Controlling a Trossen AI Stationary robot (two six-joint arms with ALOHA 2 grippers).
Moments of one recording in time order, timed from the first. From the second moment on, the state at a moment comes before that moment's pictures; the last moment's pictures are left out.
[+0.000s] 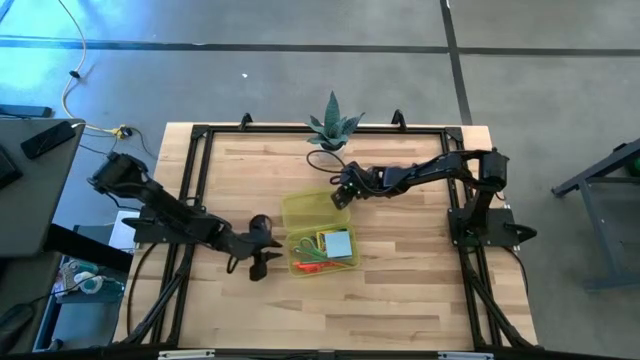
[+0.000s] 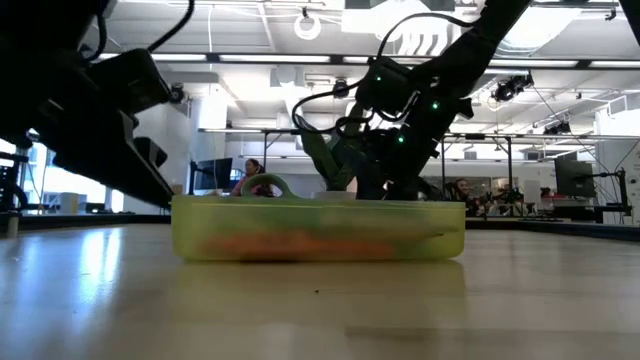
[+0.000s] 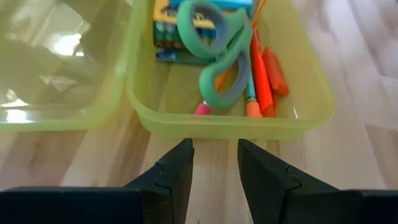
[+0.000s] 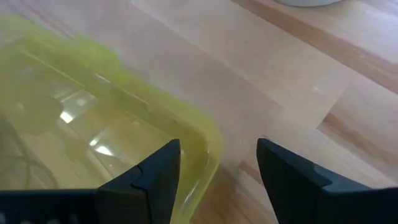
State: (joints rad) left arm -0.33 1.42 0.34 0.37 -0.36 -0.48; right arm -0.22 1.82 0.95 -0.08 0.21 0.63
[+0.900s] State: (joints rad) left arm -0.26 1.63 0.45 0.37 -0.33 -0.54; right arm -0.19 1.82 0.95 -0.08 0.17 0.62
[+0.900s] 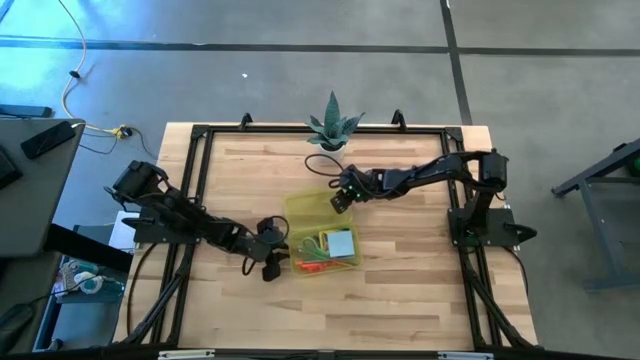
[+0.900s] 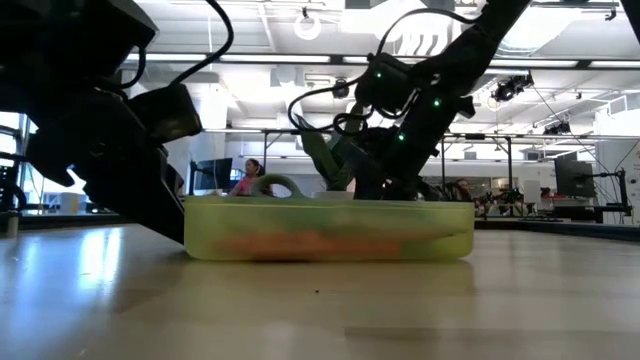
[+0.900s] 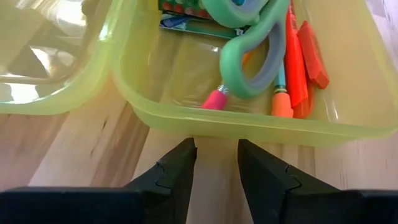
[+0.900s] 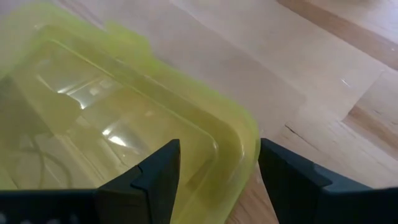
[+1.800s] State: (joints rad) left arm -0.19 1.63 0.45 0.30 -0.37 -0.47; right arm -0.10 1.82 1.07 -0.24 0.25 0.59
